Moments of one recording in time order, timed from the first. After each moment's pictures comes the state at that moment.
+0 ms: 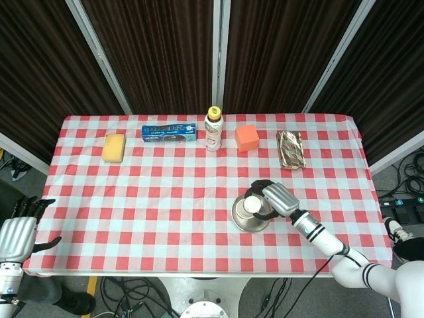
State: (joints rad) left arm -0.09 -1.16 -0.03 -1.60 1.44 1.43 0.04; right arm 0.71 -1.55 -0.04 -1.09 -1.64 1.08 0.60
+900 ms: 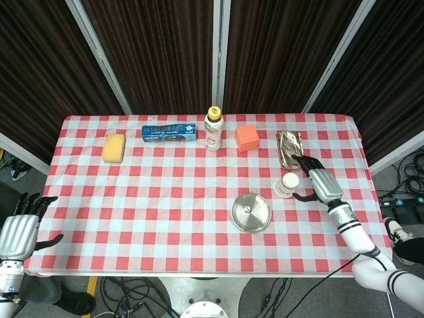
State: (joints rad) left arm -0.09 -1.16 -0.03 -1.59 1.46 1.44 0.04; right arm 0.59 -1.42 0.07 -1.12 -1.41 1.03 0.47
